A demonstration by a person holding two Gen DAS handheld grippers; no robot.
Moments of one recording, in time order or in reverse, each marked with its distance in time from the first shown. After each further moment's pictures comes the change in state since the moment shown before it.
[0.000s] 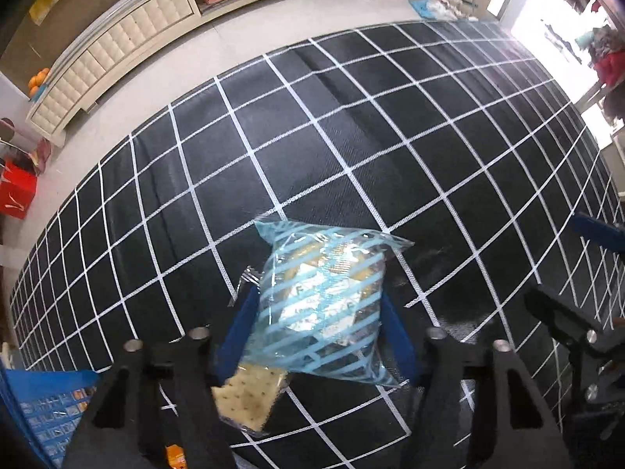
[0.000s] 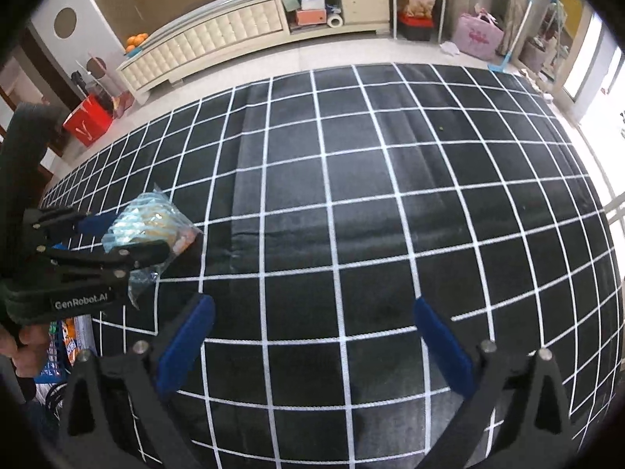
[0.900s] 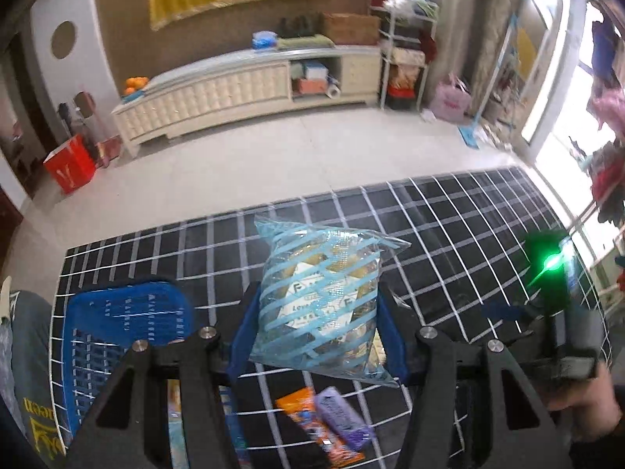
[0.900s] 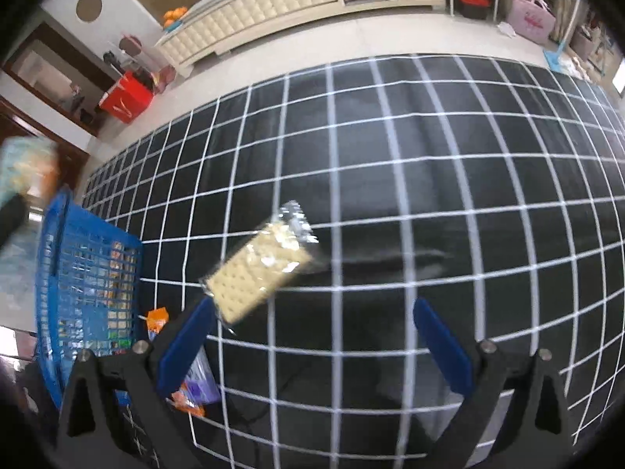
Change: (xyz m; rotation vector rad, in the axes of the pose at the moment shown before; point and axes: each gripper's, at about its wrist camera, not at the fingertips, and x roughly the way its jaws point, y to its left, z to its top) left arm -0.168 0.126 -0.100 -0.250 -0.423 0.088; right arm 0.030 0.134 0.017 -0.031 0.129 0.148
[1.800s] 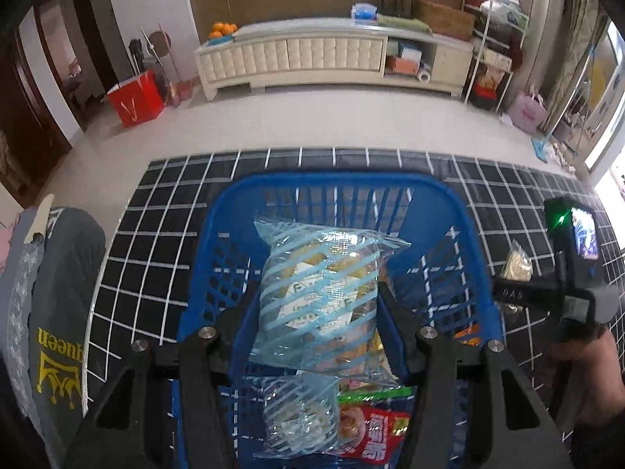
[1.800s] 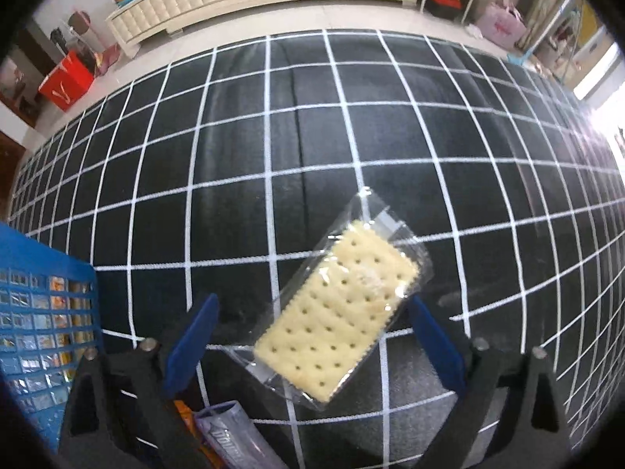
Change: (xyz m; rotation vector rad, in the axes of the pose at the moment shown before) left arm -0.003 0.154 -0.083 -0.188 0.124 0.161; right arm 0.080 0.103 0.018 0.020 0.035 -0.289
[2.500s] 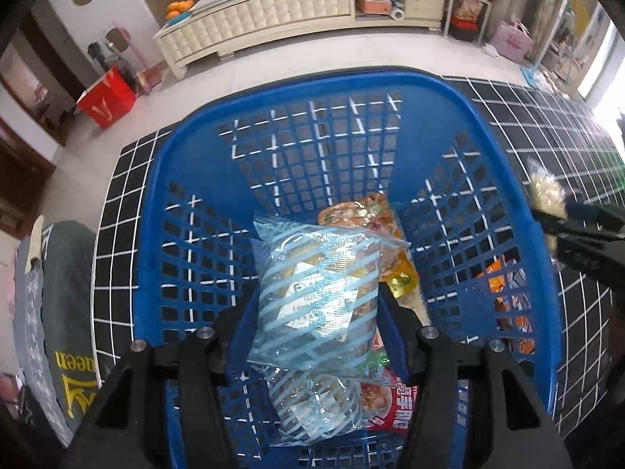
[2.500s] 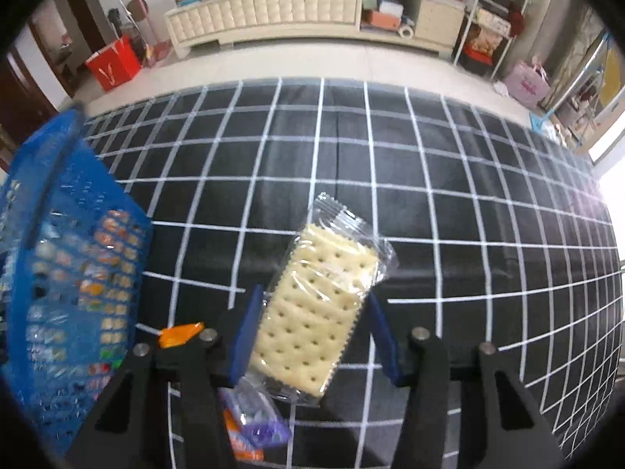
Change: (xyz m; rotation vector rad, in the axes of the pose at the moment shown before) left arm 0.034 -0.021 -0.011 0.195 0.170 0.015; right arm -0.070 0.003 -0.046 -0.166 -0.153 0.062
